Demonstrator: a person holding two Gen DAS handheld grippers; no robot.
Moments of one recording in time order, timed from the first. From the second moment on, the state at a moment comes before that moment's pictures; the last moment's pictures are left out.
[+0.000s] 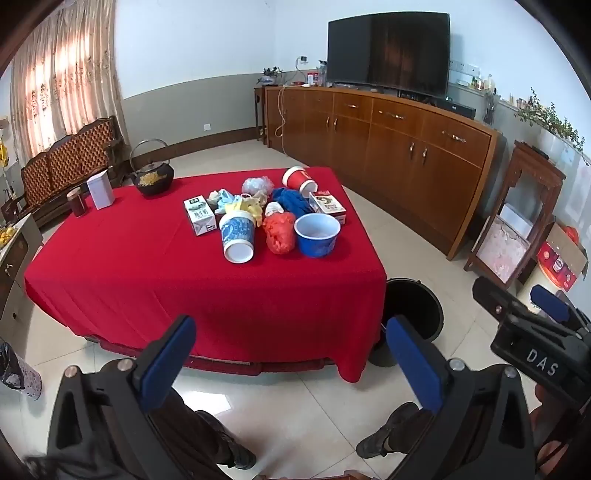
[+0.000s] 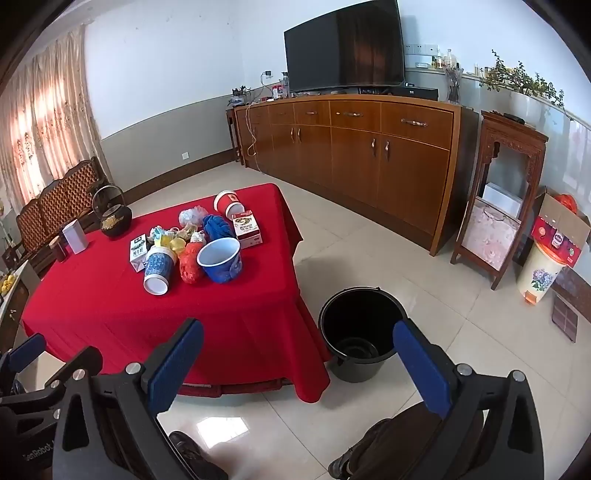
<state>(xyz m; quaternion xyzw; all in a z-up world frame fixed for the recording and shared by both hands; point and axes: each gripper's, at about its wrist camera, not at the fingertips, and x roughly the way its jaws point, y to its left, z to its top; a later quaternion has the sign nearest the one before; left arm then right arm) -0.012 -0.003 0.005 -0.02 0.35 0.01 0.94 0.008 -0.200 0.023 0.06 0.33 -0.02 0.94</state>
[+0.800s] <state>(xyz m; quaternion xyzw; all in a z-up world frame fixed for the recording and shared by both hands) -0.006 0.001 0.004 -0.01 0.36 0.01 0.93 0.007 -0.199 0.020 0.06 0.33 -0.02 0.94</state>
